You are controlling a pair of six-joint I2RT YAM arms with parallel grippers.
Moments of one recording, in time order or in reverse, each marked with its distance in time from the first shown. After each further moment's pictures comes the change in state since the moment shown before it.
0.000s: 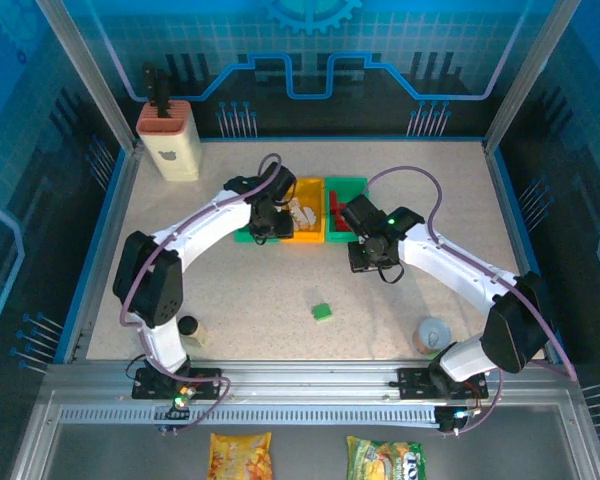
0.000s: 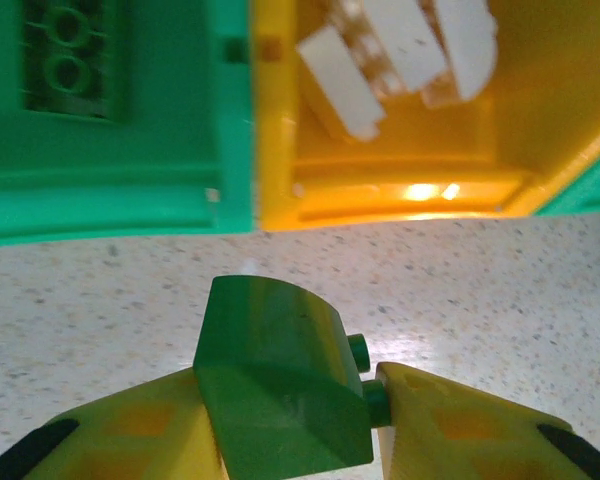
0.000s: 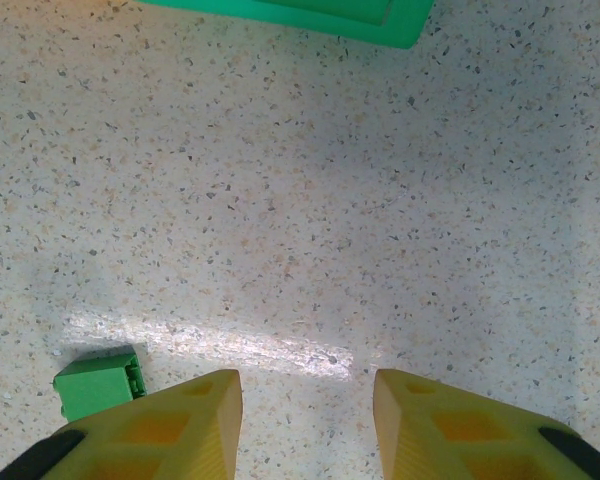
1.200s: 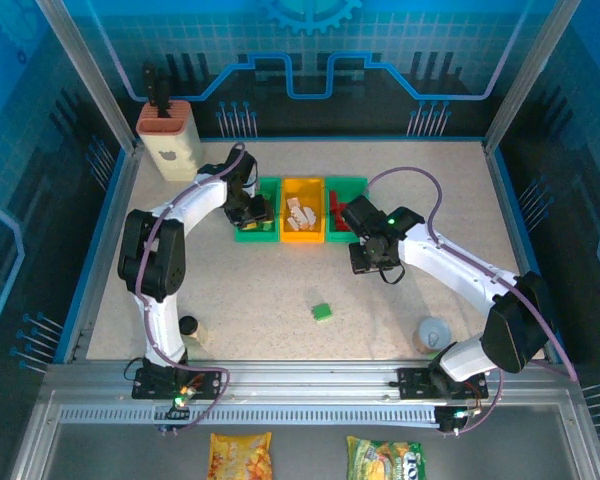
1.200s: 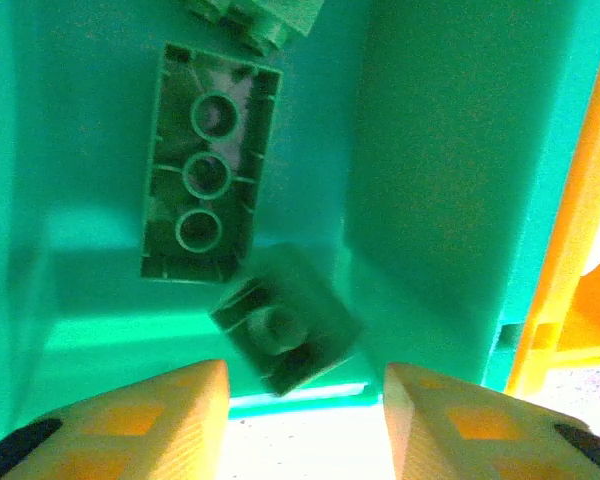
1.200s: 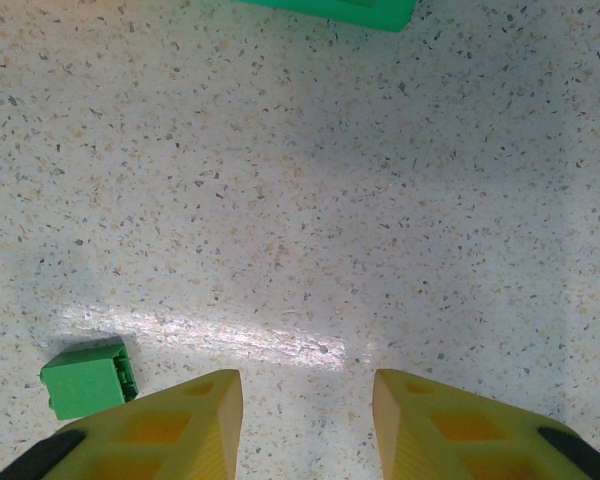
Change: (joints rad) left arm 0.259 0.168 0.047 0.092 0.266 0.093; right arm 0.000 0.000 0.000 -0.023 0.005 0.001
